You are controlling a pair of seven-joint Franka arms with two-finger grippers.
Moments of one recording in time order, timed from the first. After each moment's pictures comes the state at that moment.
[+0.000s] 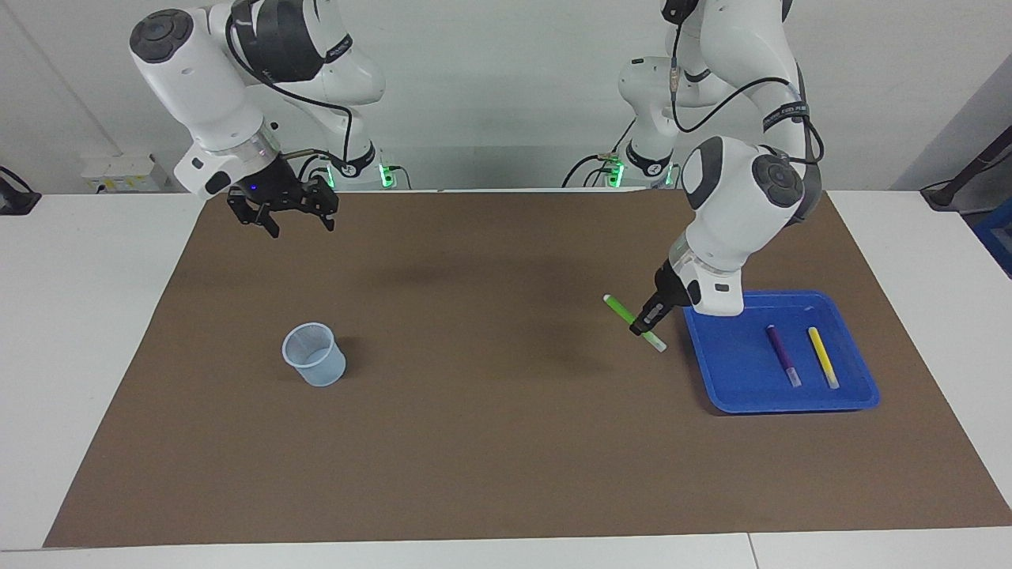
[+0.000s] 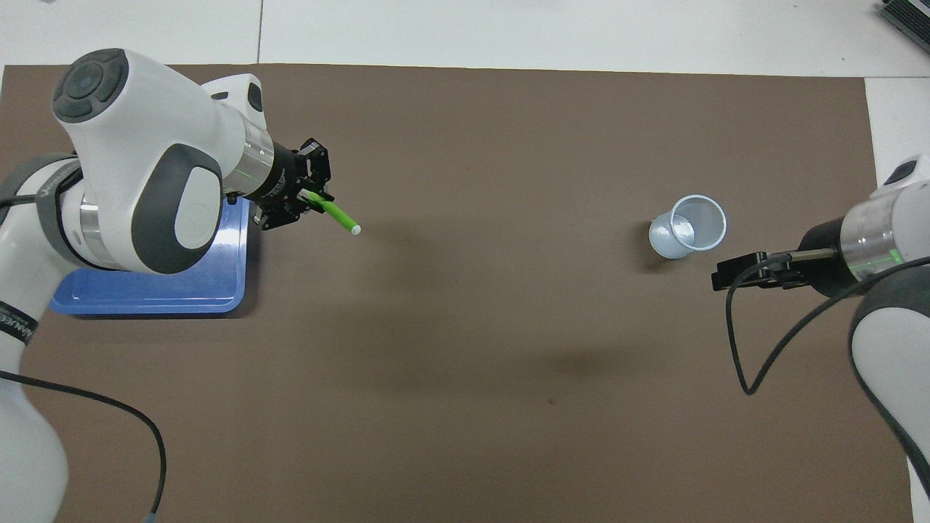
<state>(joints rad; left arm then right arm) -0.20 0.29 -0.13 -1.63 -0.25 1.99 -1.08 -0.02 -0.11 0.06 -1.89 0.19 1.72 0.00</state>
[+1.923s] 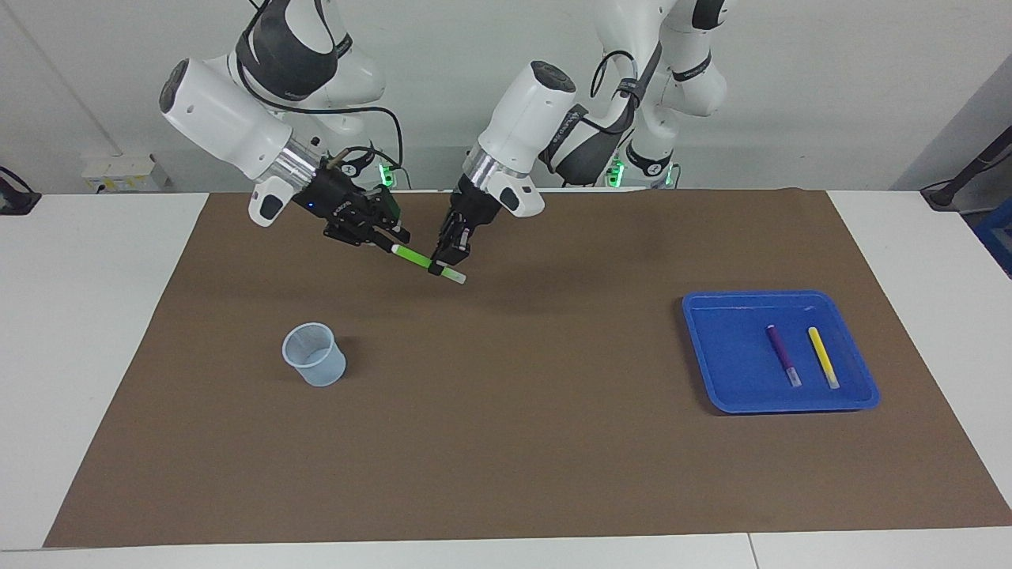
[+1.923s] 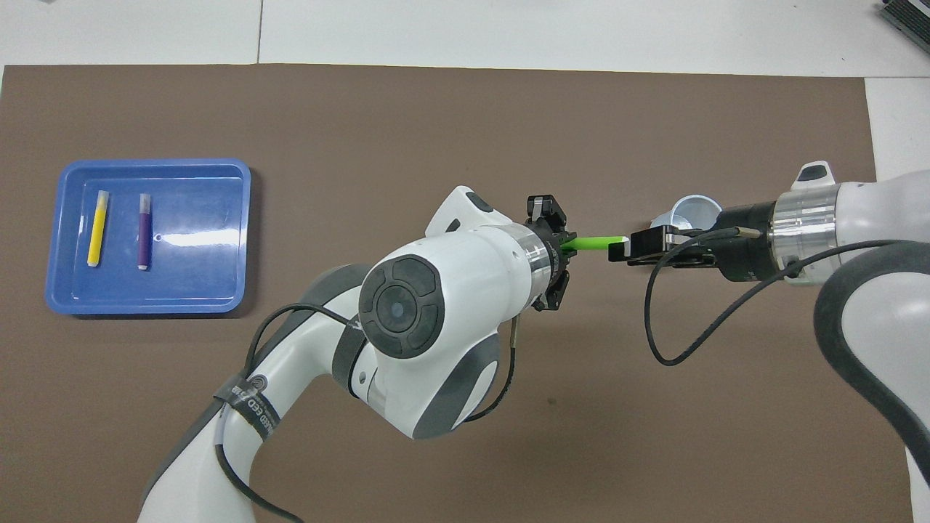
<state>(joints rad) -0.68 0.27 -0.14 -1.69 -0.31 2.55 -2.09 0.04 -0.09 0.07 -1.98 0.72 1.95 -0.08</state>
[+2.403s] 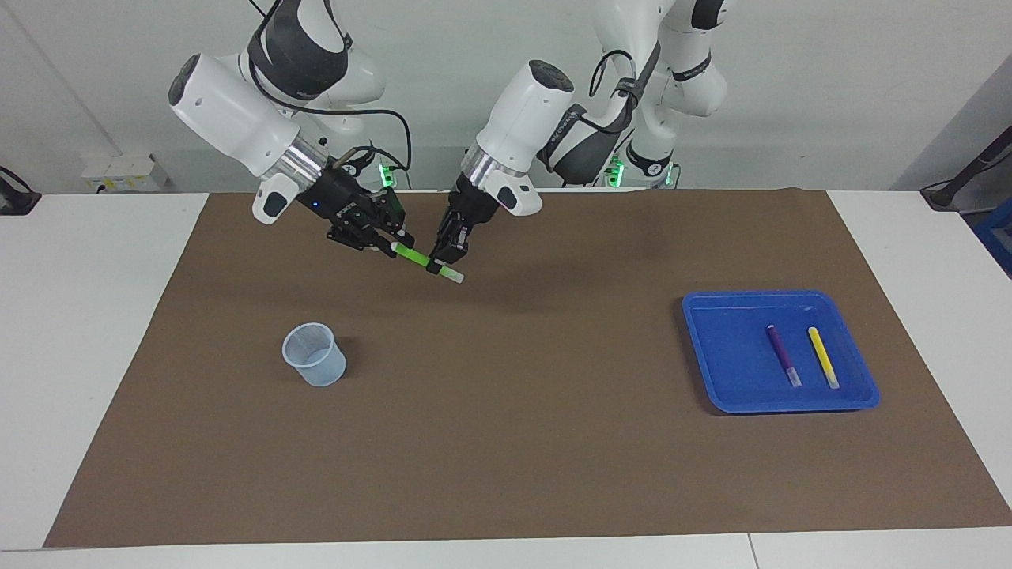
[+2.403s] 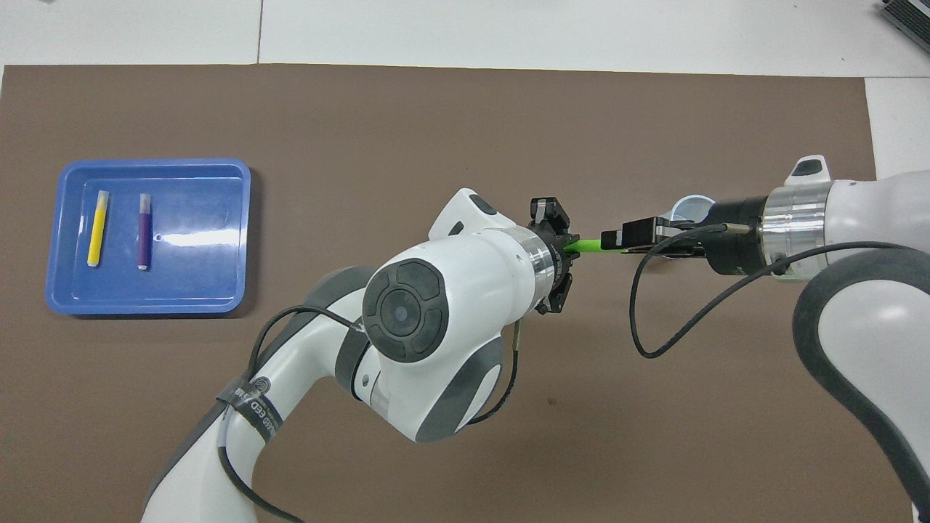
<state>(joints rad) -0.69 0.27 -0.14 -1.69 -0.31 2.56 -2.09 0.07 -0.08 0.07 -1.98 0.72 2.03 -0.08</state>
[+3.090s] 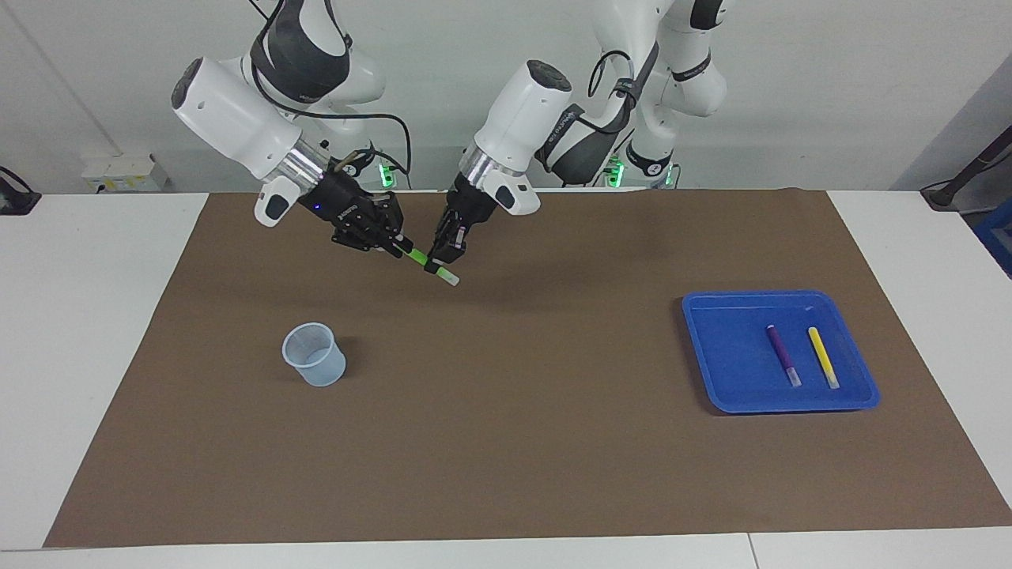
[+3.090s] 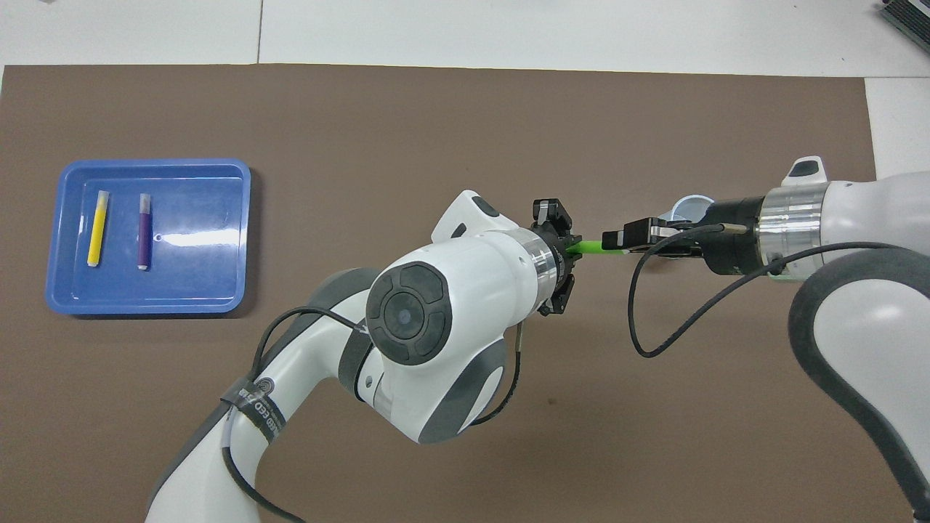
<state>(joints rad) -0.69 0.28 -0.13 -1.69 -0.31 2.57 -2.10 0.08 -0.08 0.07 -1.99 0.73 2.04 -0.08</state>
